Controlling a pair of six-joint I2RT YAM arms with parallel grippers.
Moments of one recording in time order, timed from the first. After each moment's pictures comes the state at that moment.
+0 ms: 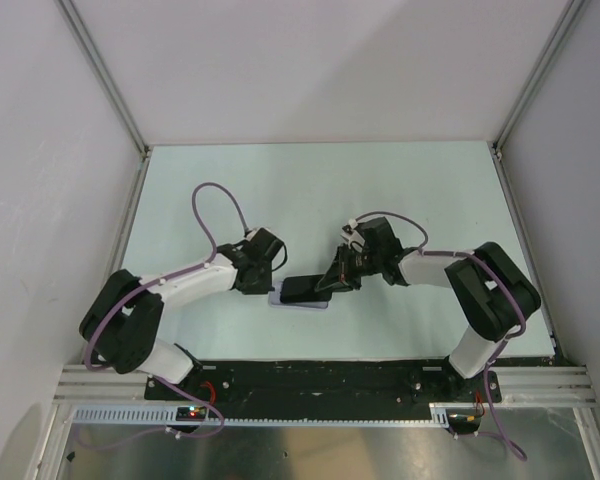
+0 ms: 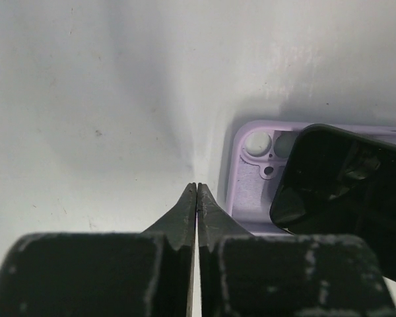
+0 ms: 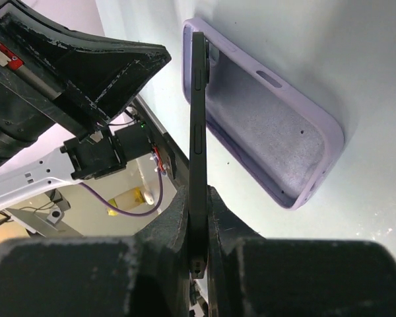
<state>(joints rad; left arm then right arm) -0.67 1.47 0.82 -0.55 -0.23 -0.64 0.55 1.69 0.75 0.19 -0.80 0.93</state>
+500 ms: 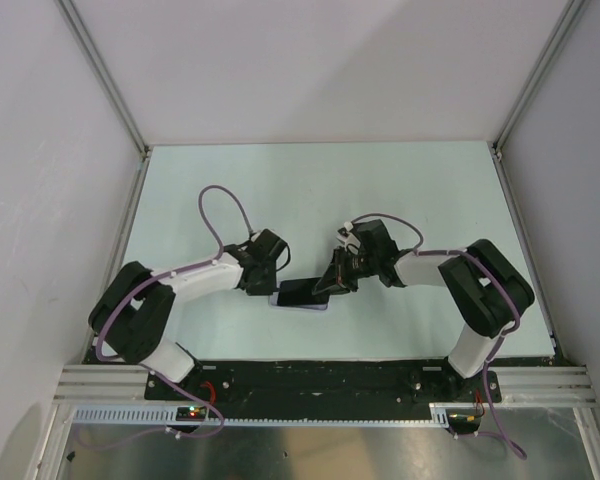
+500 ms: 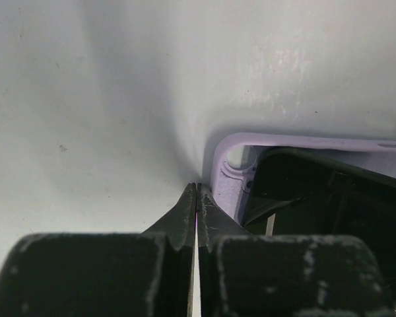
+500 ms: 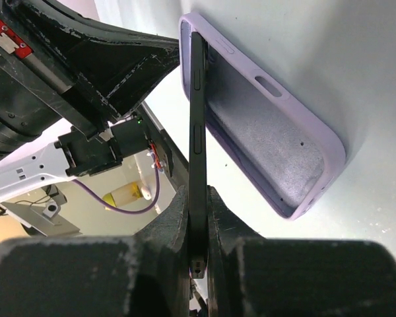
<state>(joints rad) -0.67 1.53 0.81 -0.49 -0.18 -0.65 0.58 1.73 0.75 0.23 -0.81 0.93</state>
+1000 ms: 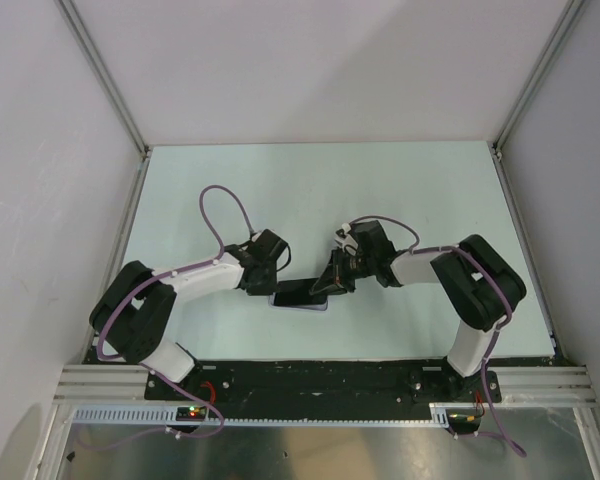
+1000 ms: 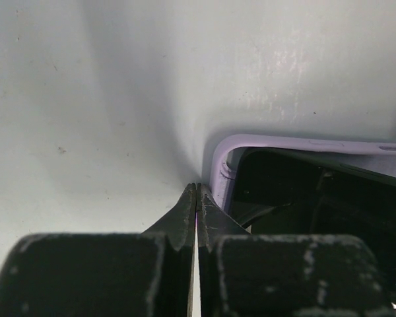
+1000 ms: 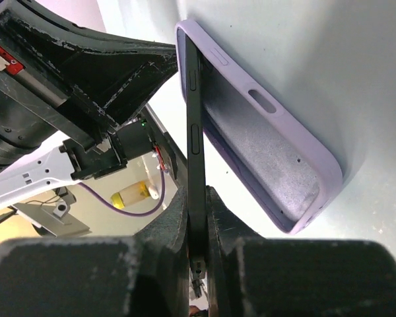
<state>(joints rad) -0.68 1.54 0.81 -0.48 -0.18 -0.65 0.58 1.79 0.76 0.27 -0.82 0.97</state>
